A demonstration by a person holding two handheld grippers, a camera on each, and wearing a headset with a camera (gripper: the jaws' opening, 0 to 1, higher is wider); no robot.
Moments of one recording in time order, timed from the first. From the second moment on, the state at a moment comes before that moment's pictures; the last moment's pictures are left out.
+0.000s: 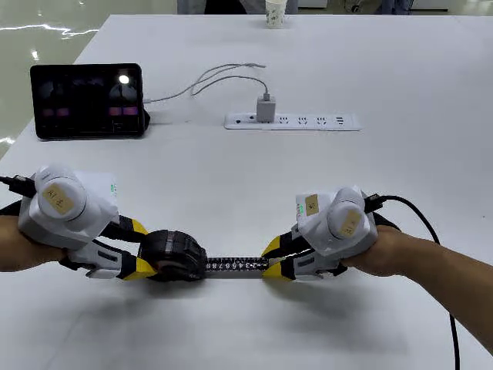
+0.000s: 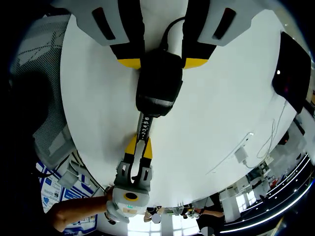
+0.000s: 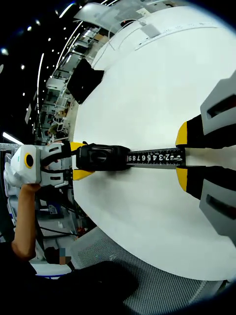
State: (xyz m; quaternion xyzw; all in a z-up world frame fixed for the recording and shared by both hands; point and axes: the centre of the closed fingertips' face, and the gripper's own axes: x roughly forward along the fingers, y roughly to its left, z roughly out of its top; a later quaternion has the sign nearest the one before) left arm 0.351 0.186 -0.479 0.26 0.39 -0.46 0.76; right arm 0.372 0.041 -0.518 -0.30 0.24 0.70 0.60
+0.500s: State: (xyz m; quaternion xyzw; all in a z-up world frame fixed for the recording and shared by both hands) left arm 0.350 0.186 -0.479 0.27 0.39 -0.46 0.75; right arm 0.373 0.024 -0.518 -0.31 0.25 0.69 0.61
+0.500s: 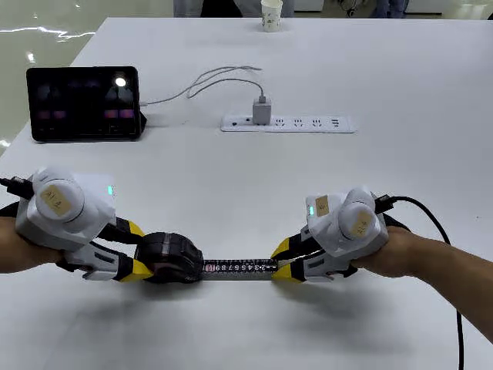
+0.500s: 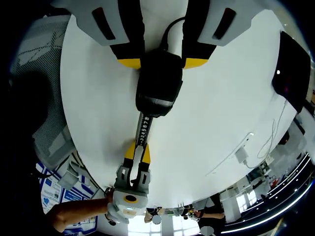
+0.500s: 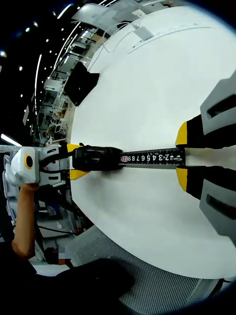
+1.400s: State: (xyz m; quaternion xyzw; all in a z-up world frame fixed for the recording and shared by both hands) left arm 0.351 0.186 -0.480 0.26 0.39 -0.46 0.75; right arm 0.379 -0.022 -0.517 -0.32 0.27 0.68 0.60
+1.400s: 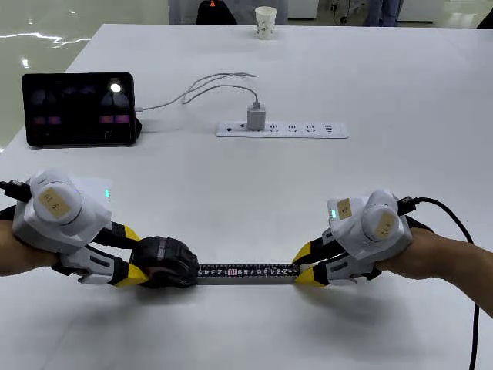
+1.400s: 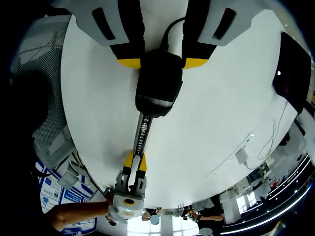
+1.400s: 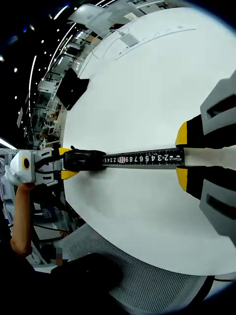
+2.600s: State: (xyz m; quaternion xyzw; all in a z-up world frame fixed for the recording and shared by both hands) left arm 0.350 0.185 -0.480 0.26 0.40 -0.46 0.75; right arm 0.389 -0.082 -0.518 -0.35 0.30 0.65 0.60
